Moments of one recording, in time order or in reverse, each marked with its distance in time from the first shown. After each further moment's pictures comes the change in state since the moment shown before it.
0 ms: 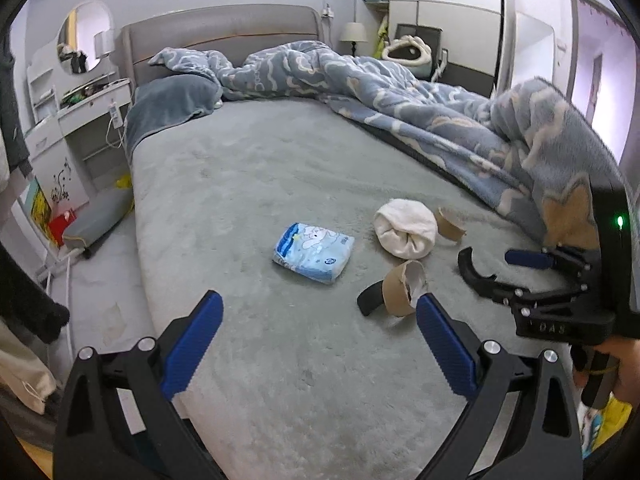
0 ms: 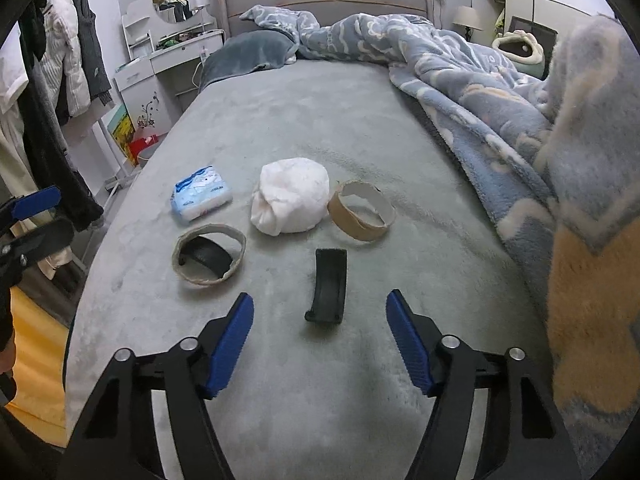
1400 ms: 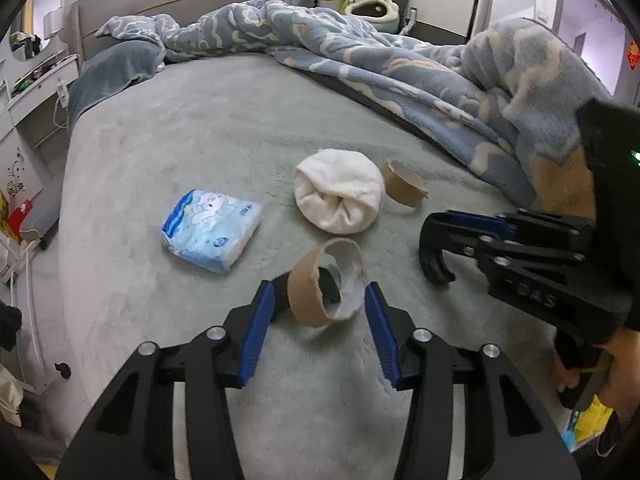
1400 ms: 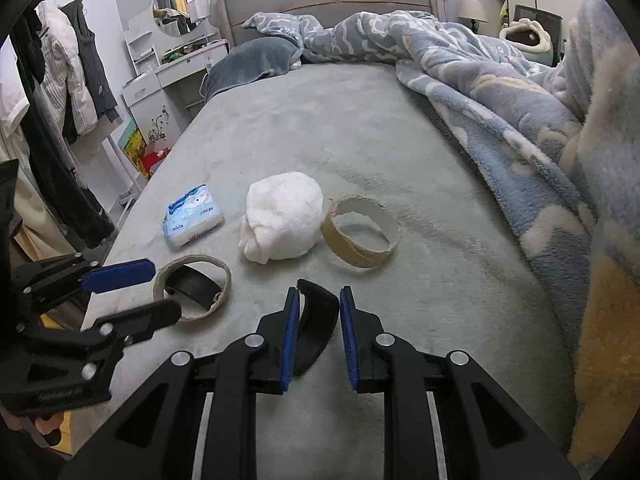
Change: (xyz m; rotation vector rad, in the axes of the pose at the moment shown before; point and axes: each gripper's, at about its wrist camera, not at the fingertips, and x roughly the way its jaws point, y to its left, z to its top) left arm 0.073 -0.053 0.003 0.022 0.152 -0.121; right arm 0.019 -0.025 0.012 0.046 -0.027 0.093
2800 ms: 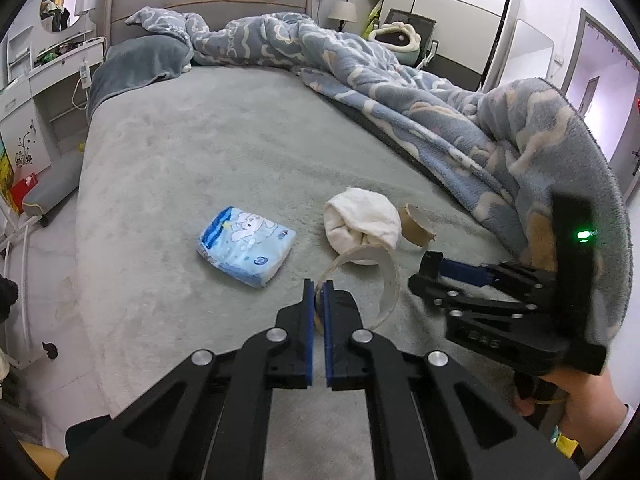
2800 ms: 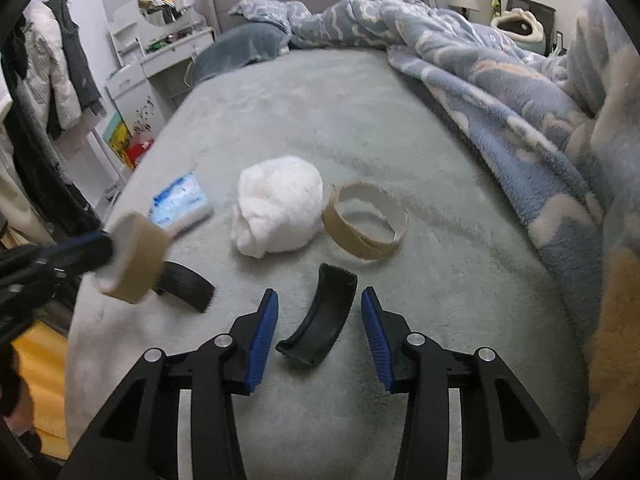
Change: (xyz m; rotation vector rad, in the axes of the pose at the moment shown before) left arm -0.035 0.026 0.006 -0.113 -0.074 -0.033; right arm 0.025 0.013 0.000 0.027 0.068 -0.064
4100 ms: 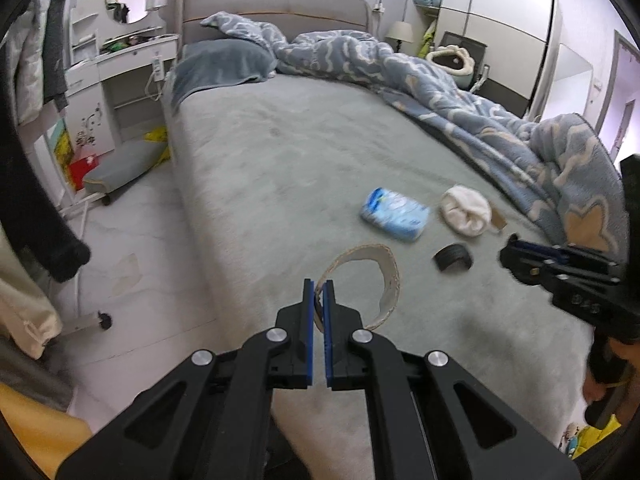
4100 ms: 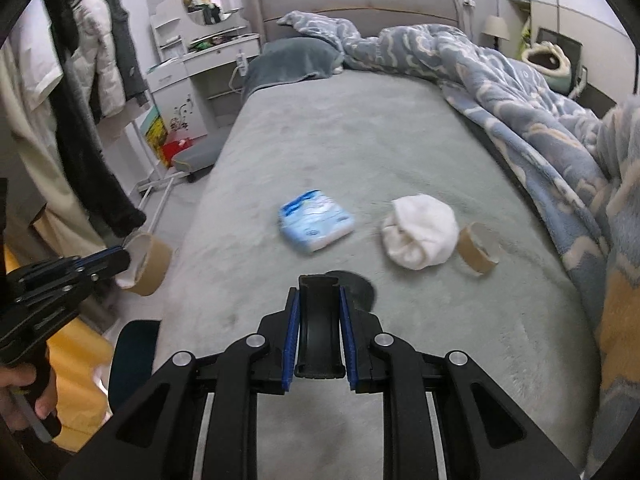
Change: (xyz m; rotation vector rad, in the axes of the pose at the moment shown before) left arm -0.094 0.107 -0.057 -0.097 -0.047 0.174; right arm -0.070 0.125 -0.005 -0.115 -0.063 0.065
